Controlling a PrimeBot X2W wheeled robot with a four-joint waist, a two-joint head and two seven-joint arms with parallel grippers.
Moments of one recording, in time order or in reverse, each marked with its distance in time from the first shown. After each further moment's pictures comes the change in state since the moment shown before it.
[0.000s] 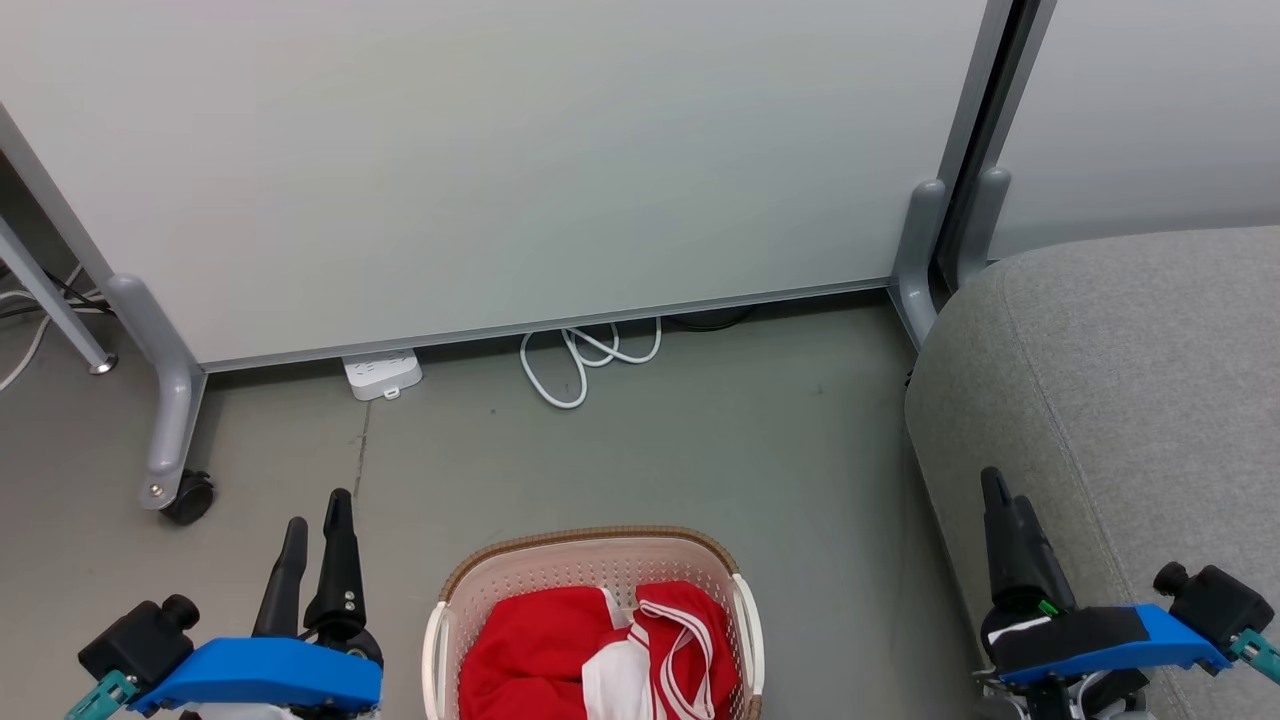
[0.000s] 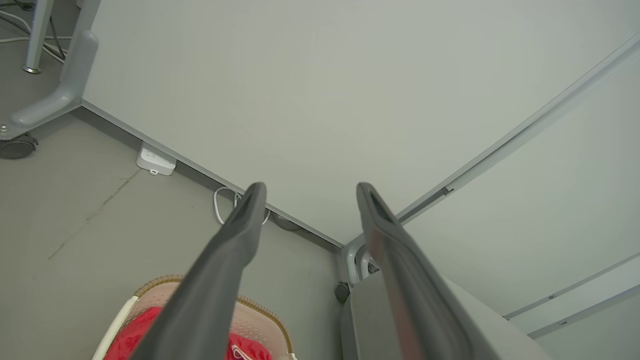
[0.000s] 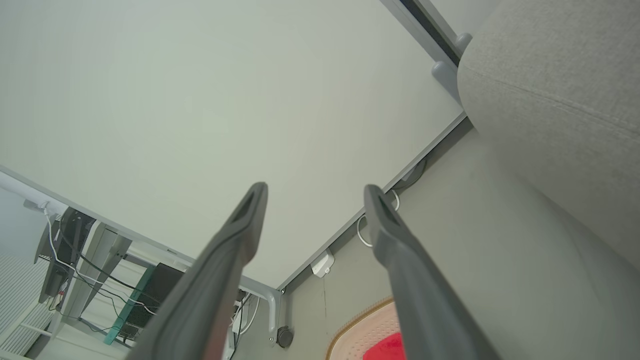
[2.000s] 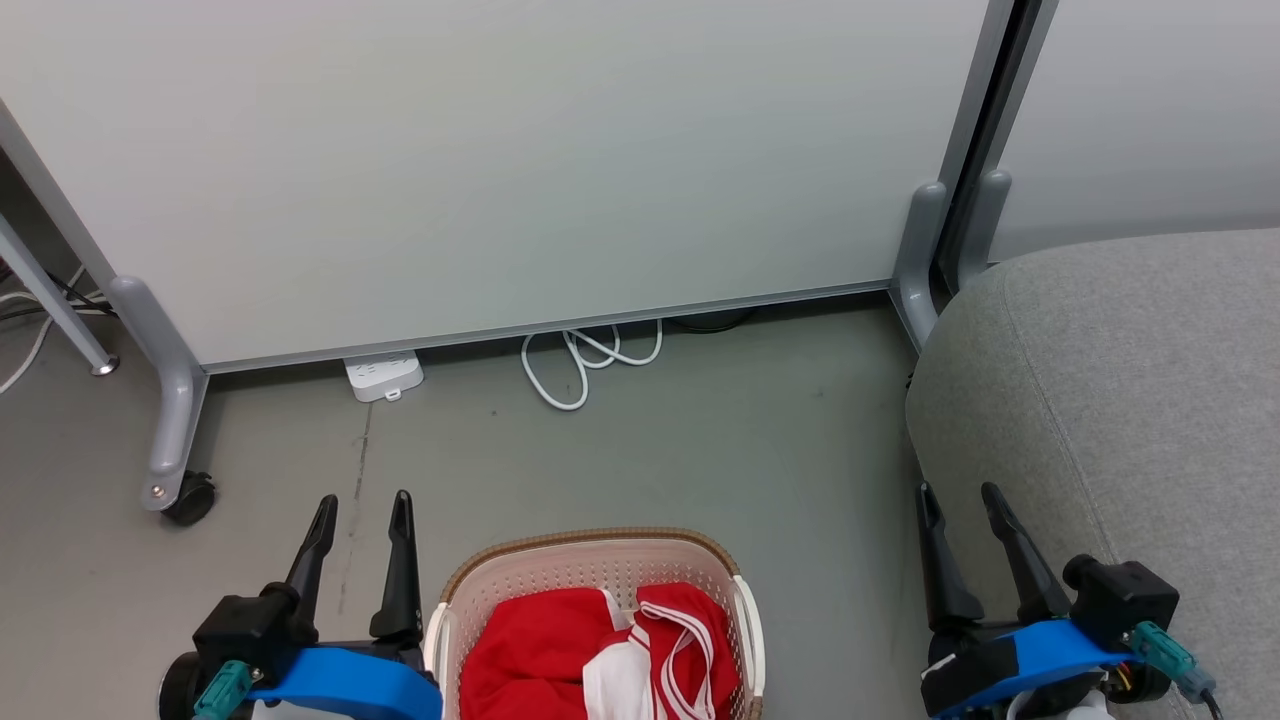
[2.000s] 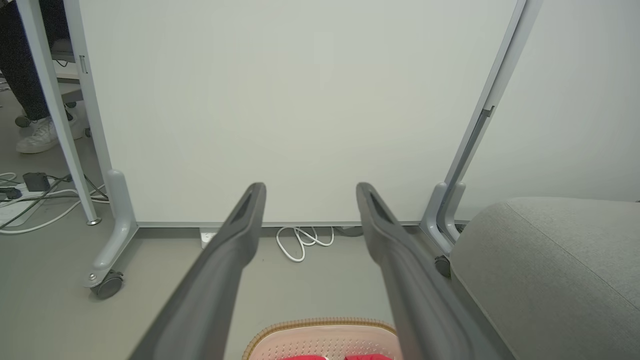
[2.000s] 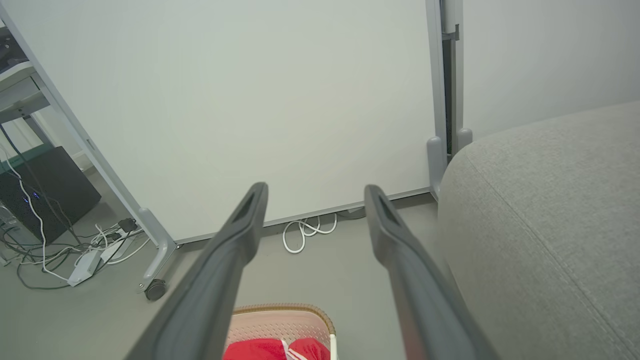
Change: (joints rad) left arm -0.013 0.007 -0.075 0.043 0.565 0.029 -0.149; right arm -0.021 -0.001 0.049 0.072 -0.616 0.000 -0.148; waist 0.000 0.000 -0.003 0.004
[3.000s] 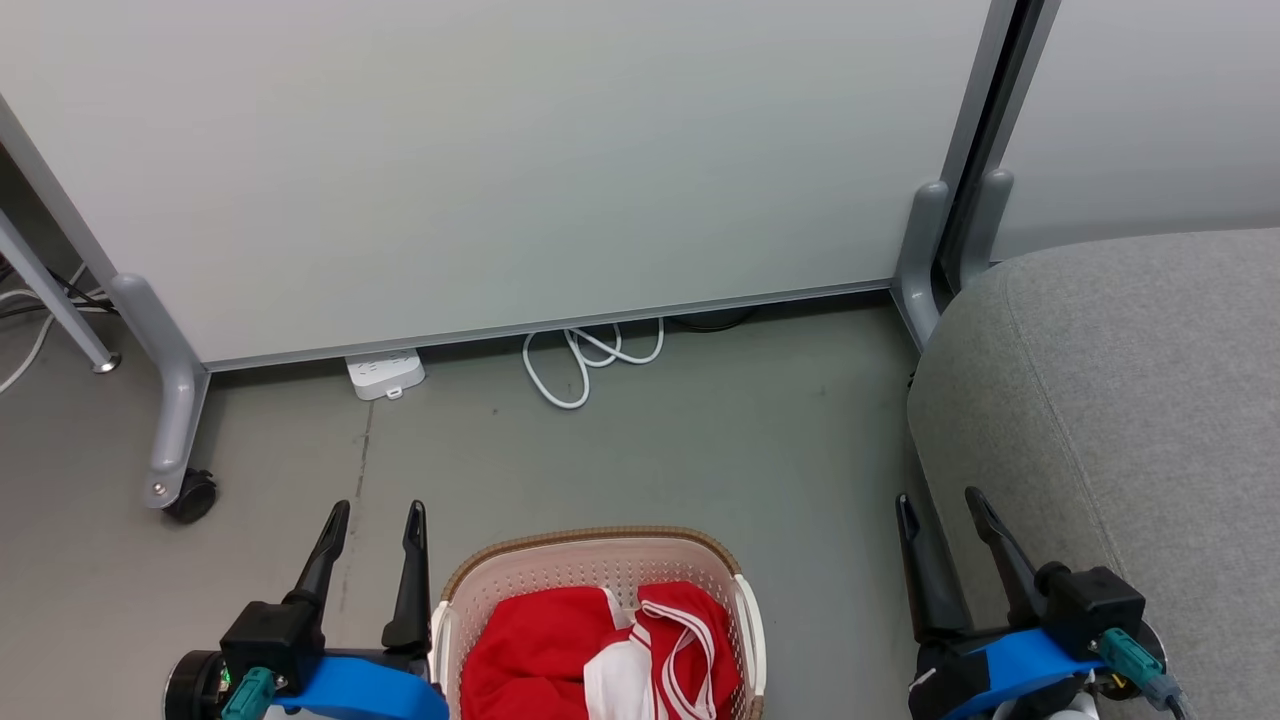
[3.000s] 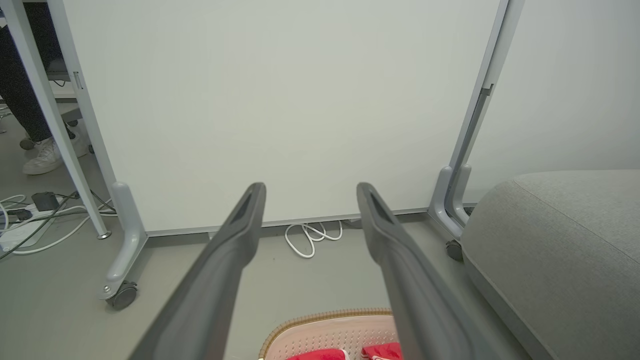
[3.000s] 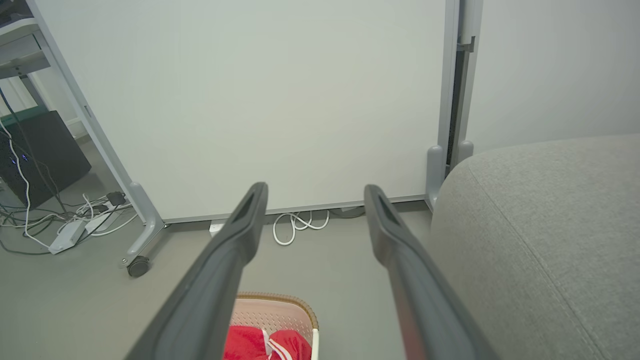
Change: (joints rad) left arm -0.003 0.002 -0.010 0.036 0.092 0.000 -0.032; right arm -0.005 0.000 0.016 0.032 -0.123 0.000 -0.032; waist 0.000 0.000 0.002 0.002
